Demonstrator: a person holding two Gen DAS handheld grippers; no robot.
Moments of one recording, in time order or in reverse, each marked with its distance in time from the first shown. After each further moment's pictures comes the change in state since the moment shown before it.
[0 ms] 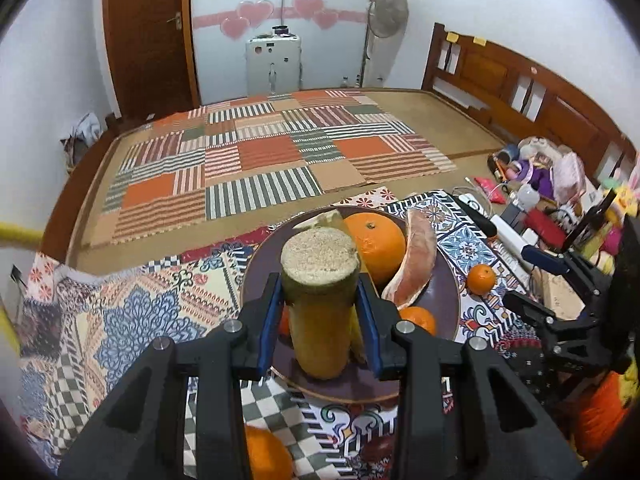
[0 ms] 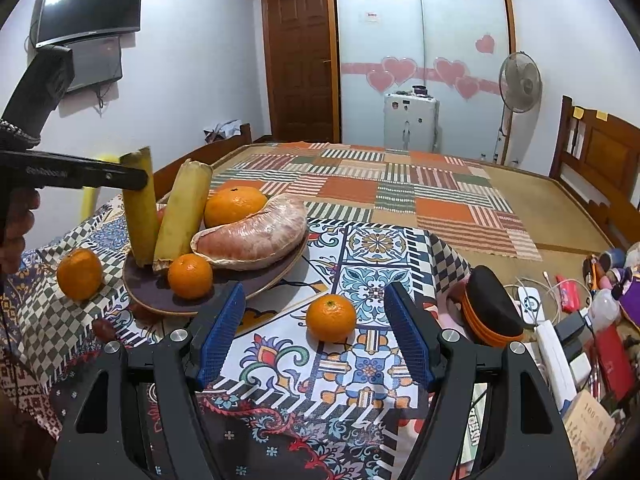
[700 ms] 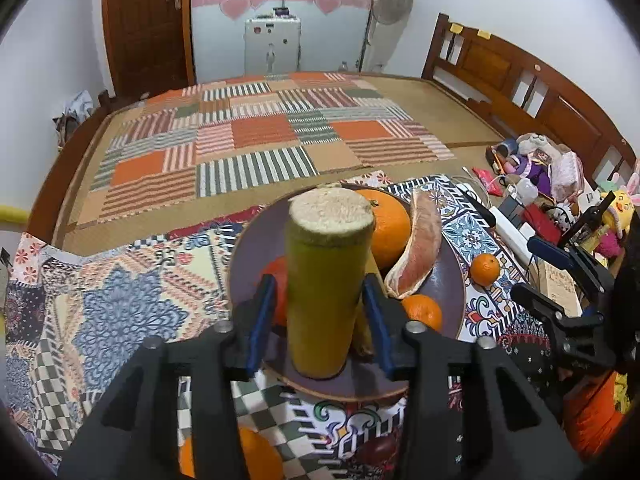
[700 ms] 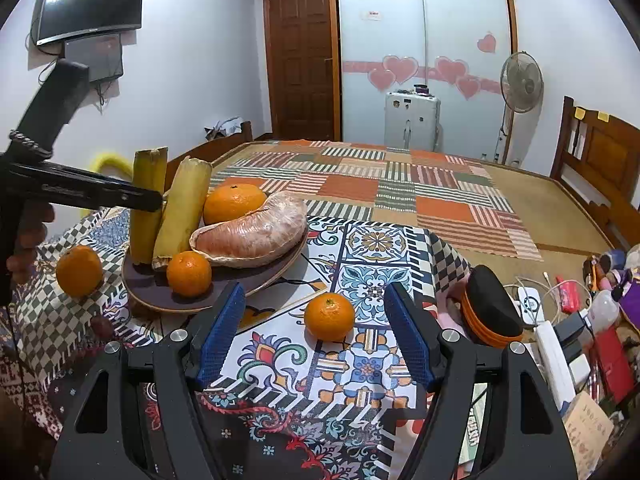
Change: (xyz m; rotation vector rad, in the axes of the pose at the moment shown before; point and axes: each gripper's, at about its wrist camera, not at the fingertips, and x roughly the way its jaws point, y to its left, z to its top) left arm 0.012 0.010 -0.013 -0.043 0.044 -0.032; right arm 0.001 0.003 0.000 -0.015 0.014 -0.006
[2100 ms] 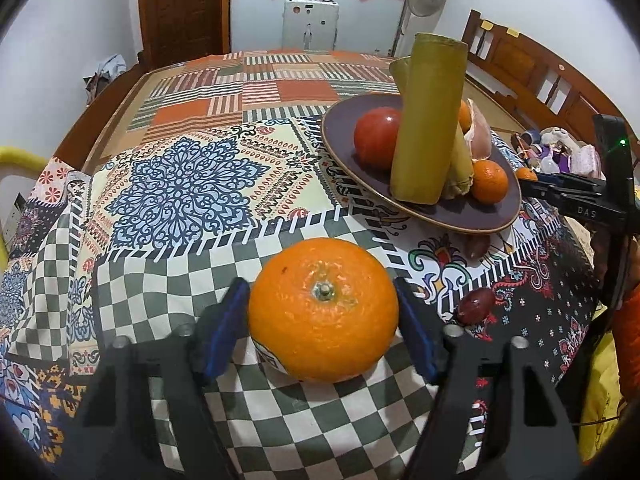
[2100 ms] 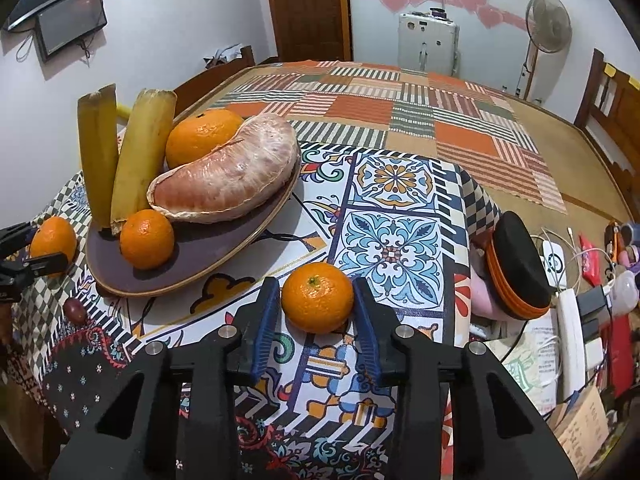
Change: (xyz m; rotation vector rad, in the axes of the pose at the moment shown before) left arm -0.010 0.051 -0.109 -0.090 0.048 0.033; right arm 0.050 -0.009 0.007 0.019 0.310 0.060
